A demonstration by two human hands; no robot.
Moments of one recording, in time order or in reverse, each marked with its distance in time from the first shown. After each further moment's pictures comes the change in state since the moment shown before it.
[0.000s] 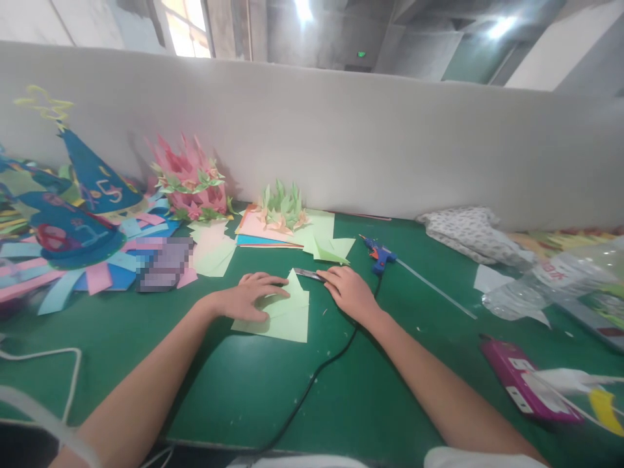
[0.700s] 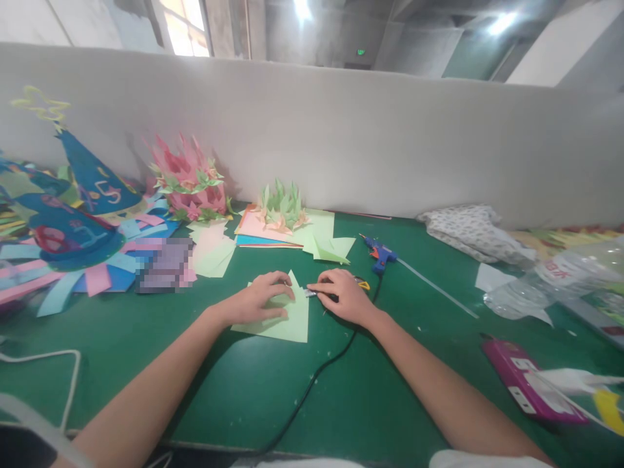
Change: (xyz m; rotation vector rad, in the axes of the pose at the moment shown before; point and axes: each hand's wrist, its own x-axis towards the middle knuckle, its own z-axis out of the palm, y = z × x) left_hand 0.013 0.010 0.018 -0.007 0.269 0.159; right_hand -0.001 -0.007 -0.002 0.183 0.008 -0.175
